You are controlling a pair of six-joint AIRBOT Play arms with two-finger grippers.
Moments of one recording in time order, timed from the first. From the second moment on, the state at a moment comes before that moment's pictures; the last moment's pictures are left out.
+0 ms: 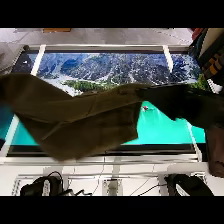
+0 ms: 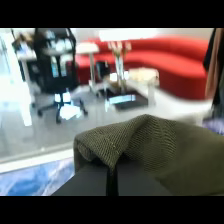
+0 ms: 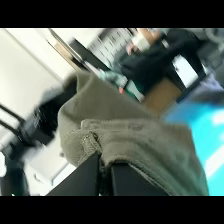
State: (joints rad) left arm 0.27 -0.20 1.04 0.68 -0.88 -0.93; right arm 0.27 -0.69 1.21 -0.27 1.02 1.31
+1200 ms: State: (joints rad) left arm -0.09 -1.06 0.71 0.80 -0.96 -1.12; right arm 0.27 -1.14 0.80 -0.90 0.81 1.64
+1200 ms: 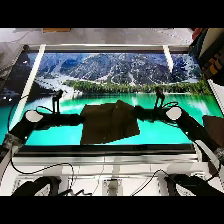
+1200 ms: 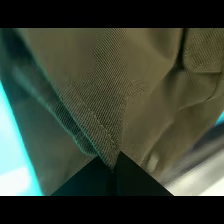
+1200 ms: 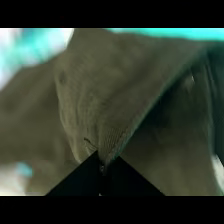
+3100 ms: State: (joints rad) left arm -0.09 -1.07 0.71 1.07 -1.01 -1.24; right arm -0.11 -1.32 0.61 -0.58 1.06 1.02
